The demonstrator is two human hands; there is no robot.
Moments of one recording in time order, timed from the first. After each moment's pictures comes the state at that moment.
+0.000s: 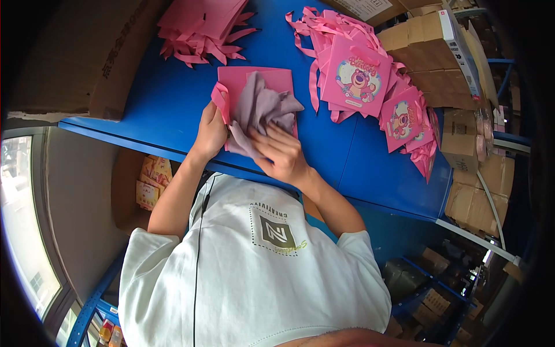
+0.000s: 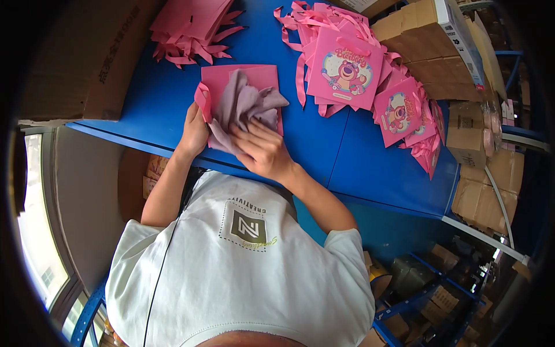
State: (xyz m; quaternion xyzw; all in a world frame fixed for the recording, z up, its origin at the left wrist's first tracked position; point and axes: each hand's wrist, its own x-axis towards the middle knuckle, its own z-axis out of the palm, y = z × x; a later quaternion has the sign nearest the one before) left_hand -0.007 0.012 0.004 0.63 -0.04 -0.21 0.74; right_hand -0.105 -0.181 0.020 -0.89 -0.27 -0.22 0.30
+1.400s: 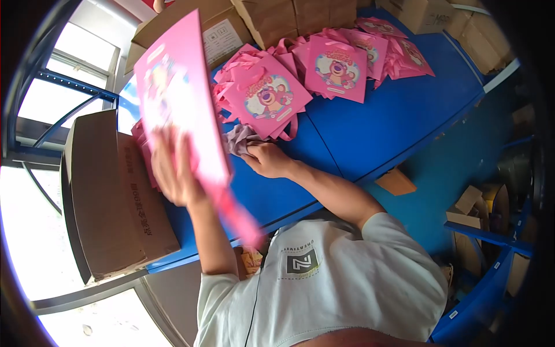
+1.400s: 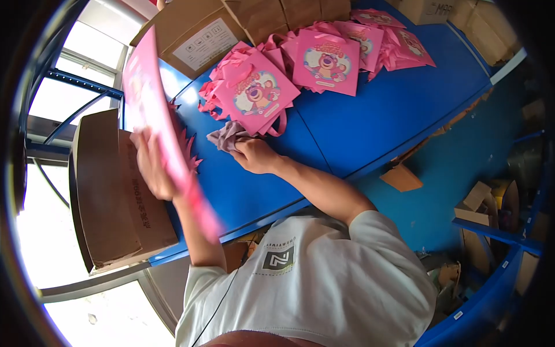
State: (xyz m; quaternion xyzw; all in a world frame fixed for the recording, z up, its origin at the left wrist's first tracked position) left_hand 0.037 -0.105 0.190 0.62 -0.52 0.55 0.21; right_hand -0.049 -0.238 -0.006 -0.84 0.04 -0.32 0.44
